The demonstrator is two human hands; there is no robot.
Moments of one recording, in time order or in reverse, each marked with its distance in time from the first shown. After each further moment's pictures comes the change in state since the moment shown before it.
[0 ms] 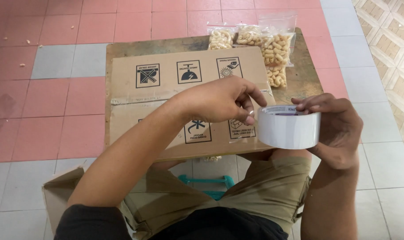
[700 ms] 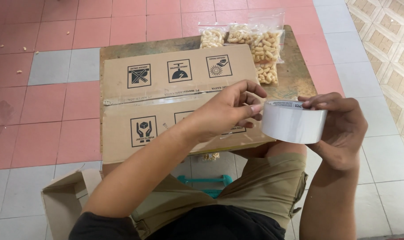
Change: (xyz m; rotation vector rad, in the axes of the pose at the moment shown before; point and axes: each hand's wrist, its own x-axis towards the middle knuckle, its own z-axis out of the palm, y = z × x) left_hand 0.017 -0.020 0.060 -0.653 0.170 0.150; right_hand -0.022 -0.010 -0.017 -0.057 0.089 -0.027
